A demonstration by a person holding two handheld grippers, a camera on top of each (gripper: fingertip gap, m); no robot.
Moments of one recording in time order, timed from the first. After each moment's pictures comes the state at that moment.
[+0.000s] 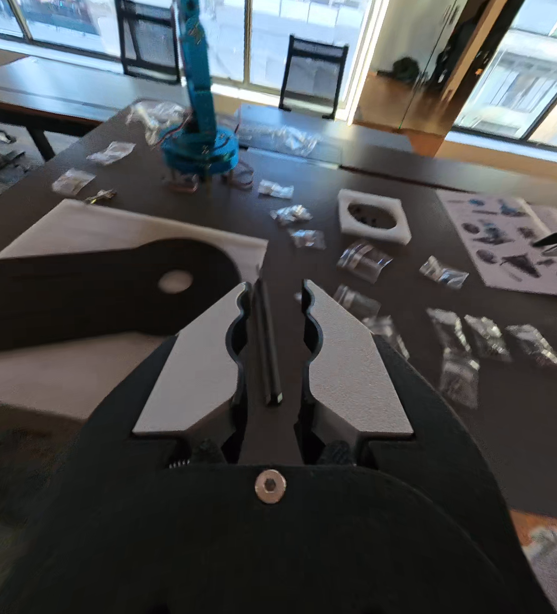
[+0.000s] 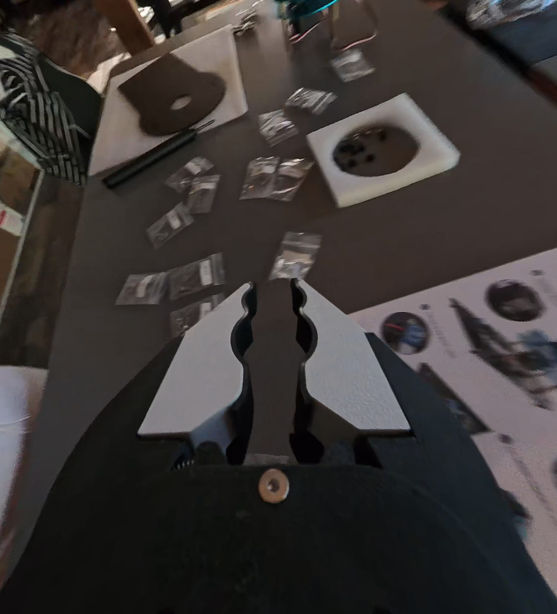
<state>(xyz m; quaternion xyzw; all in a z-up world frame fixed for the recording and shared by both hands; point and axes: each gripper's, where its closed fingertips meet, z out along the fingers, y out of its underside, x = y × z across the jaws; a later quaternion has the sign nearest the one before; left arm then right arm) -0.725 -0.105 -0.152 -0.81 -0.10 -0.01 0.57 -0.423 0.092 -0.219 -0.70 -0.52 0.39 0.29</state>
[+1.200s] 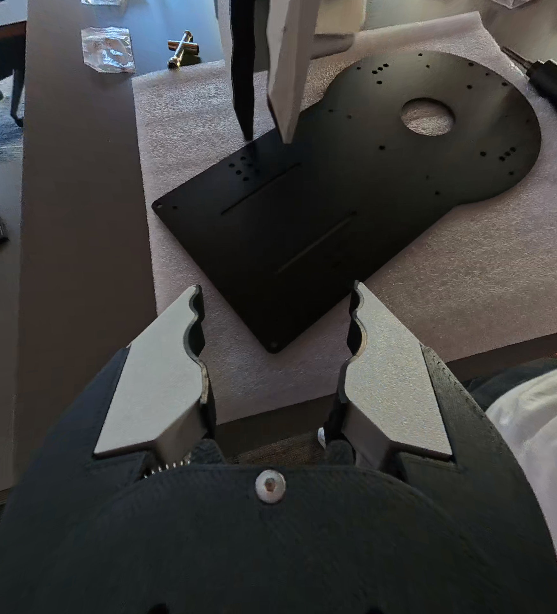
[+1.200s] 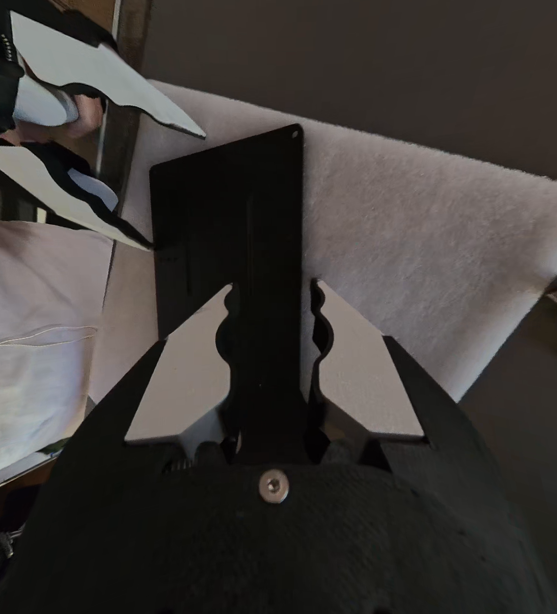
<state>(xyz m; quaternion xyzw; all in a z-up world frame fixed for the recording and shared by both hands) -0.998 -0.121 -0.298 -0.89 0.12 -0.05 0.44 -0.988 -0.026 -0.295 -0.55 -0.77 0.31 -0.08</state>
